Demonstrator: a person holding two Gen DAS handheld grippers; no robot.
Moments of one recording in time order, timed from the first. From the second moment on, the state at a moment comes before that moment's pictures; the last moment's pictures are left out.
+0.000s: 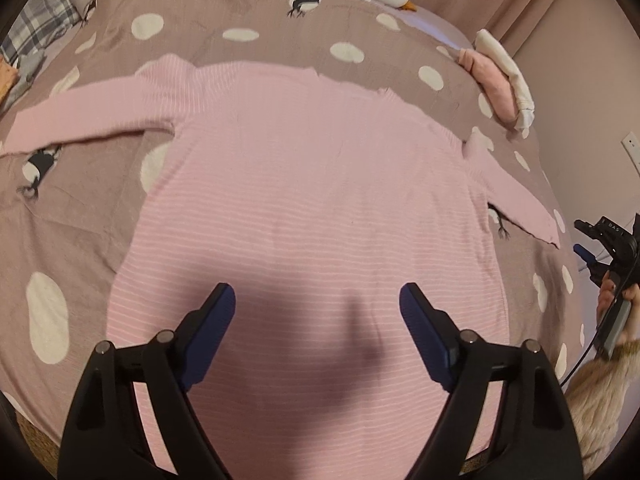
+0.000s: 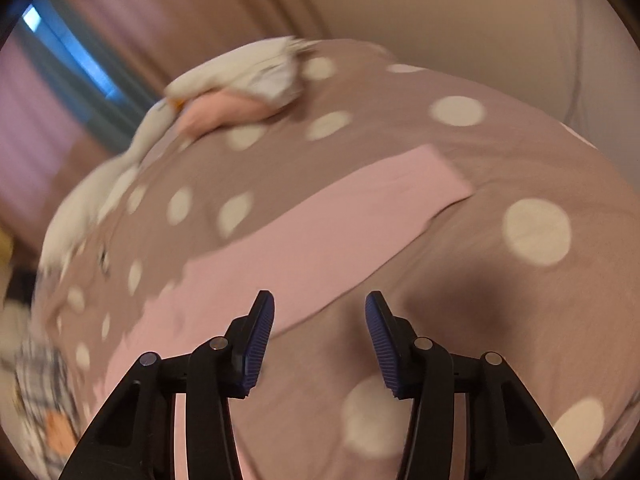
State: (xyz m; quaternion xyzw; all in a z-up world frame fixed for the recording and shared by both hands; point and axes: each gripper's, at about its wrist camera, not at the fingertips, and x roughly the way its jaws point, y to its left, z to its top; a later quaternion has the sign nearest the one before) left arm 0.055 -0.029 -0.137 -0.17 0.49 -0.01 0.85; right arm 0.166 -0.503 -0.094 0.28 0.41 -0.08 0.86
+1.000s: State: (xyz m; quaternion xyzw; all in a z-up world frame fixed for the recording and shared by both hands) left arm 0.060 0.015 -0.093 -0.20 0.43 0.05 0.88; right arm 0.218 -0.597 -0.128 0.37 0.36 -0.15 0.84
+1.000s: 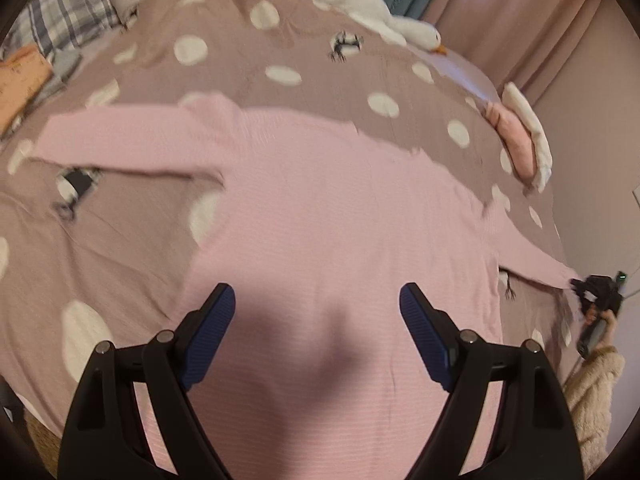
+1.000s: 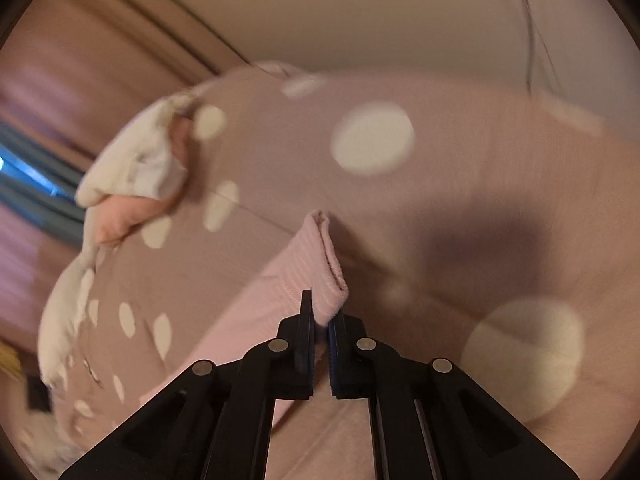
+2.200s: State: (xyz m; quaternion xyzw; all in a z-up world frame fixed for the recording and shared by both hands) left arm 0.029 0.098 -0.044 -0.23 0.39 0.10 0.89; right arm 0.186 -0.209 0.001 0.02 0.33 0.19 0.92
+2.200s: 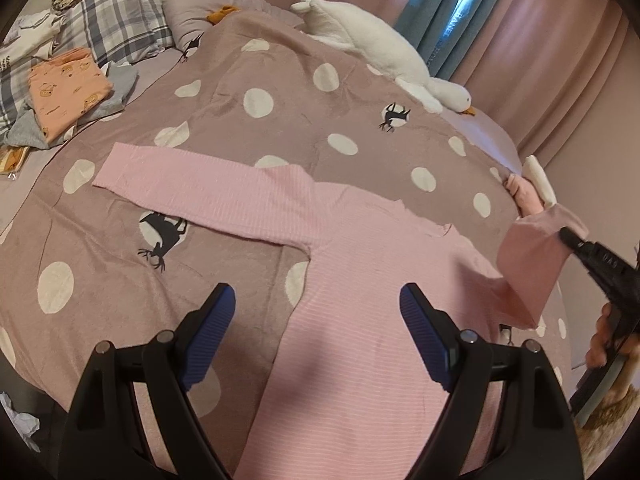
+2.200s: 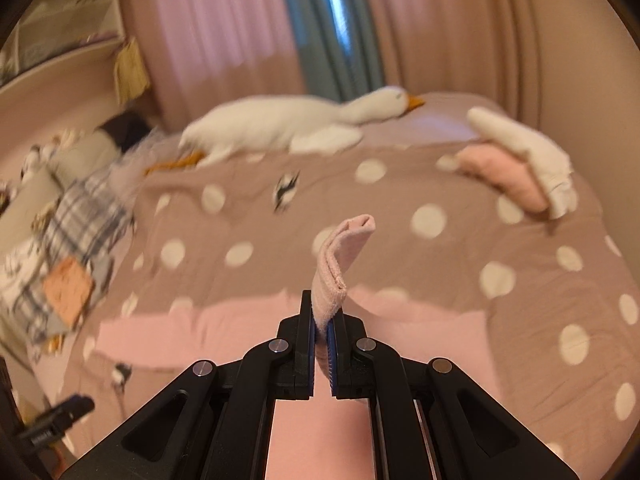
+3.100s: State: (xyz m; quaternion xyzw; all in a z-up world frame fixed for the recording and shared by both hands) left arm 0.023 0.111 -0.074 -0.25 0.40 0.11 0.87; right arm 0.149 -0.112 -0.127 -0.08 0.49 0.27 0.82
